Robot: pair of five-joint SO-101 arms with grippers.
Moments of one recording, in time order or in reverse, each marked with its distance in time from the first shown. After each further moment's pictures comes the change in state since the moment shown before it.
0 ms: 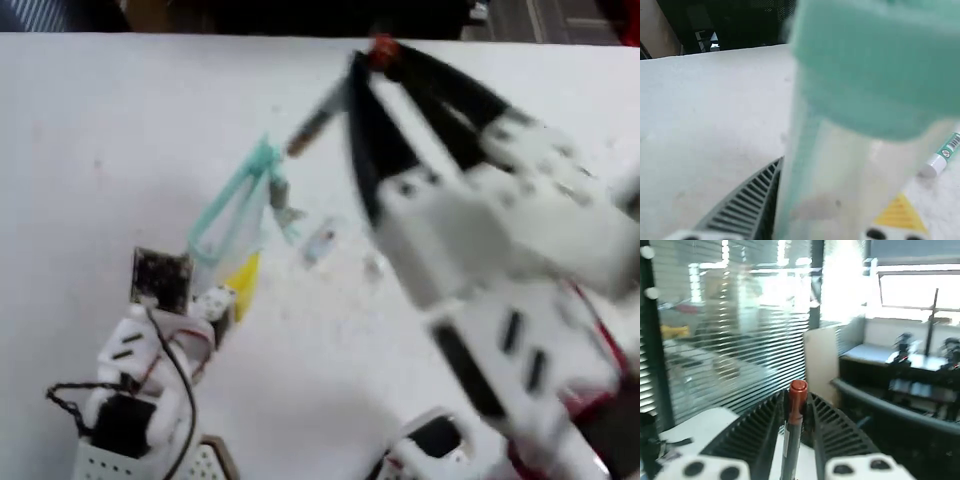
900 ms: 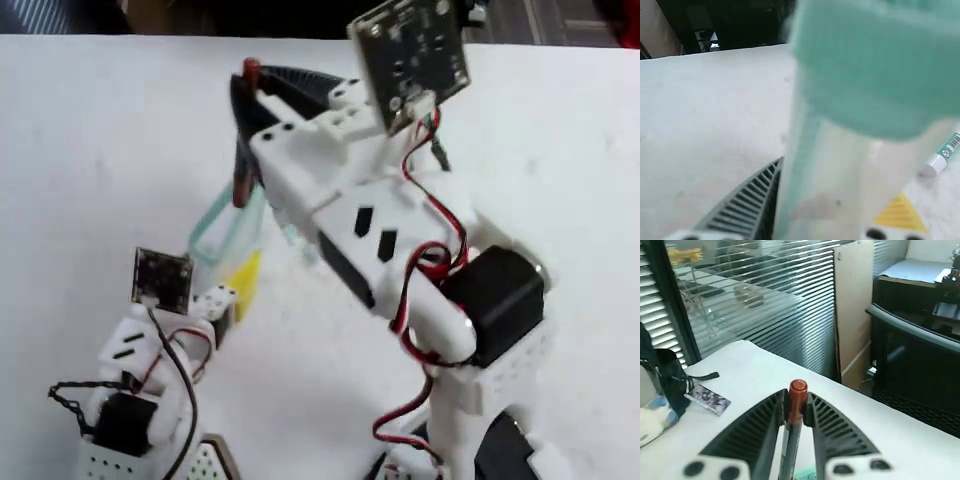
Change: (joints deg) left arm 0.0 0.0 0.0 0.0 0.0; right arm -3.9 11.3 1.0 4.9 -2.0
